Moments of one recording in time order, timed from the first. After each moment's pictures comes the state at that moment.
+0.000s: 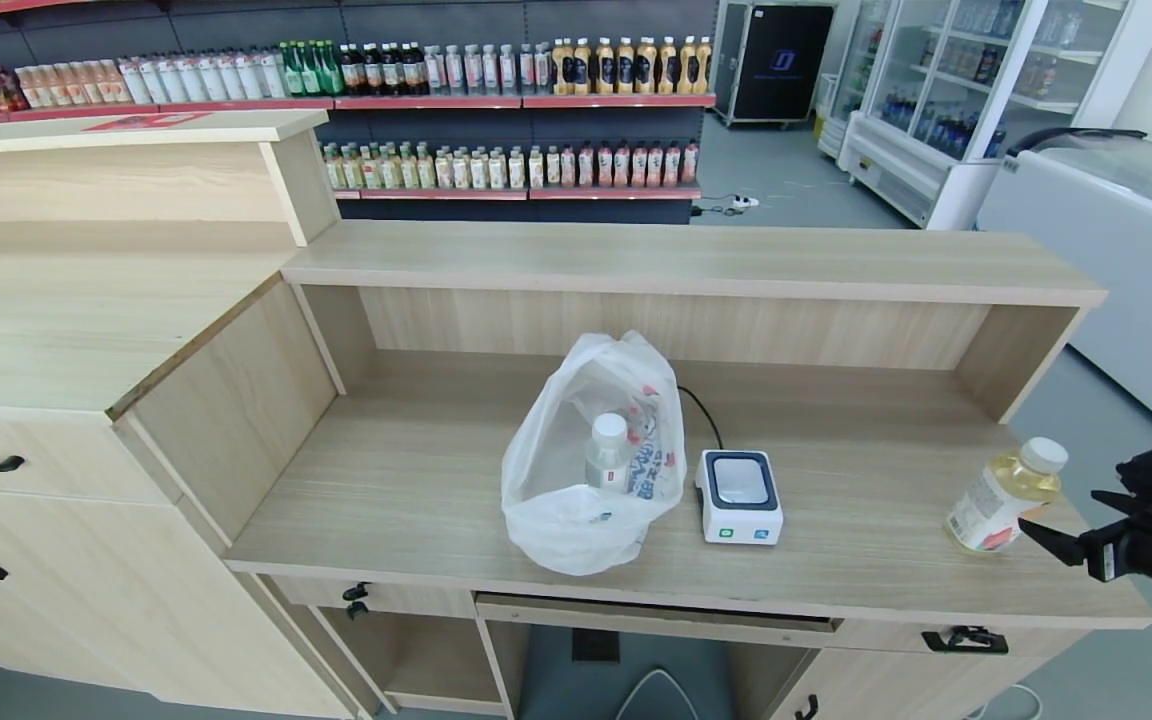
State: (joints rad) left arm 0.00 0.00 0.00 0.00 0.01 0.01; right arm -0.64 2.26 -0.70 -1.11 0.68 -0.61
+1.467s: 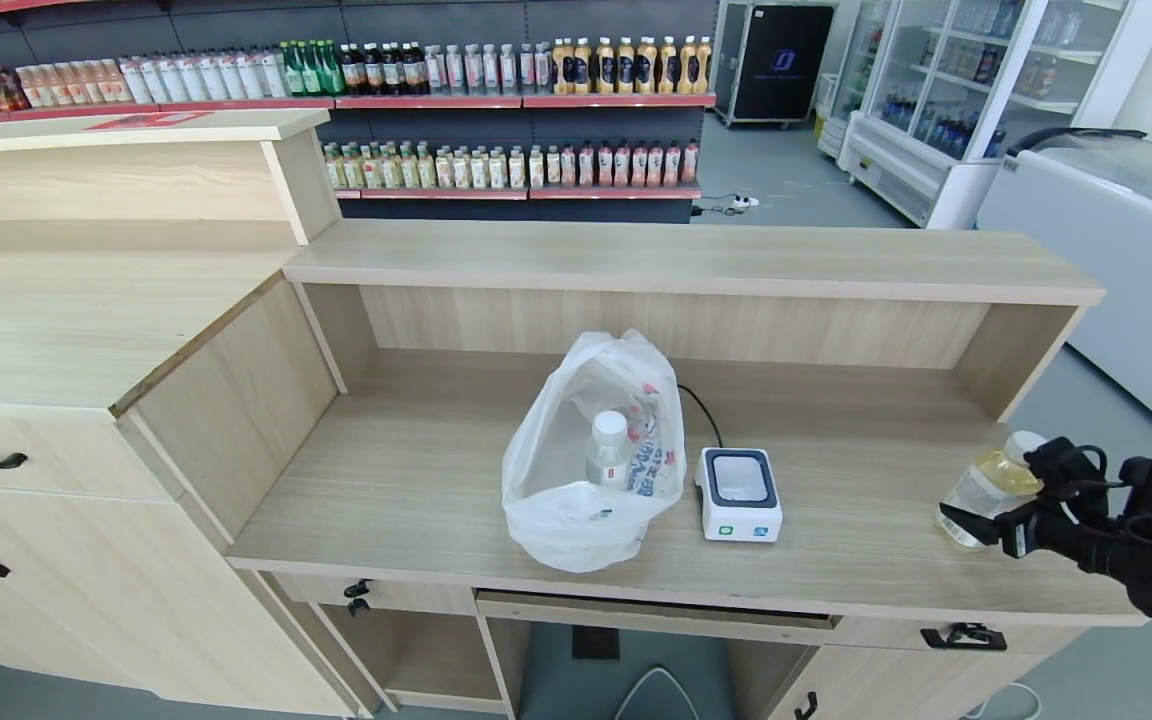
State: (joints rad) left arm 0.00 0.00 0.00 0.00 0.01 0.01; right arm -0.49 2.43 -0.89 -1.13 0.67 -0.55
